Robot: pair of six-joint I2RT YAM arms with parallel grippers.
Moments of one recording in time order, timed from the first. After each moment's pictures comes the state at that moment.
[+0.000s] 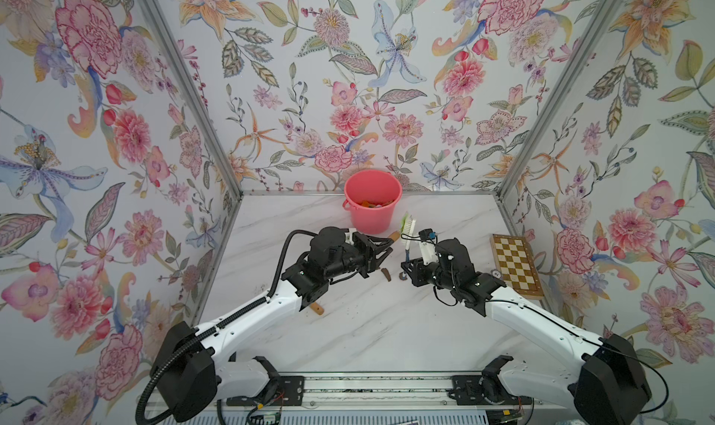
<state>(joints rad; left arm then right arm) -0.76 1.29 0.95 0.15 0.33 -1.81 0.60 1.22 0.76 -0.16 -0.16 0.37</state>
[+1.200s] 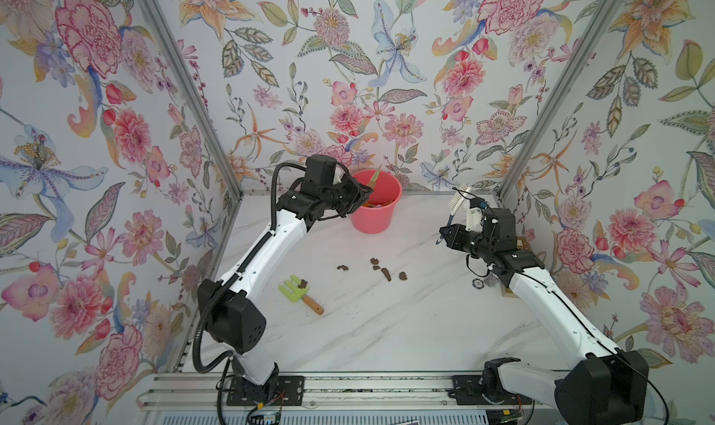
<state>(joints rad) -0.44 1.78 1.83 -0.58 0.42 -1.18 0.20 1.21 1.00 -0.35 -0.28 0.43</state>
